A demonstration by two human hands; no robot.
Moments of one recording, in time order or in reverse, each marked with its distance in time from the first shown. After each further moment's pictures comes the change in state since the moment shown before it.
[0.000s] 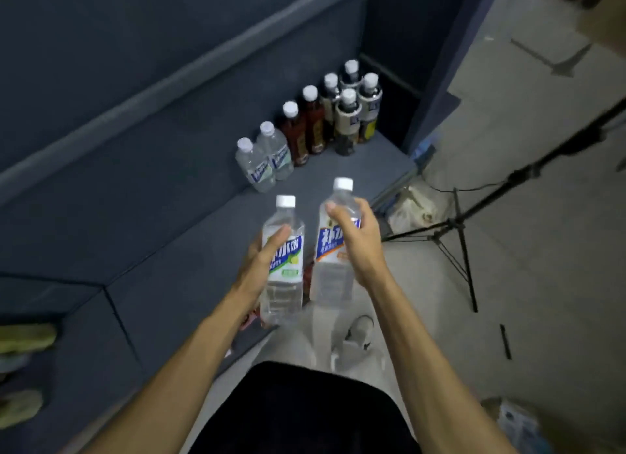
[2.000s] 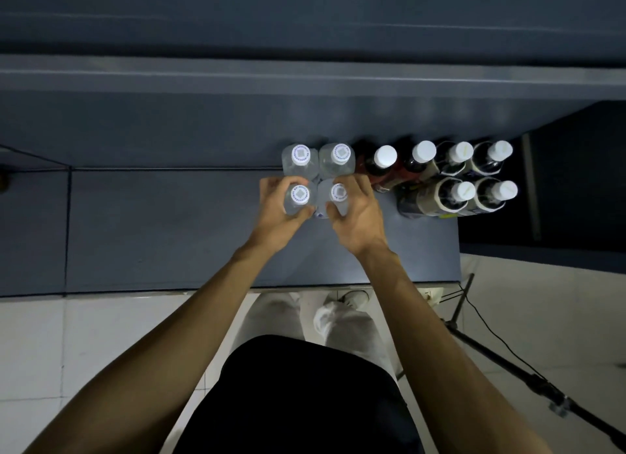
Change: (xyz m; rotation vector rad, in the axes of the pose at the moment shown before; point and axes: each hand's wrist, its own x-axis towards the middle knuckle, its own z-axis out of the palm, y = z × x) left_hand 0.198 0.038 0.000 0.228 0.511 0.170; right_hand 0.255 0.012 0.094 -1.167 -0.675 -0.472
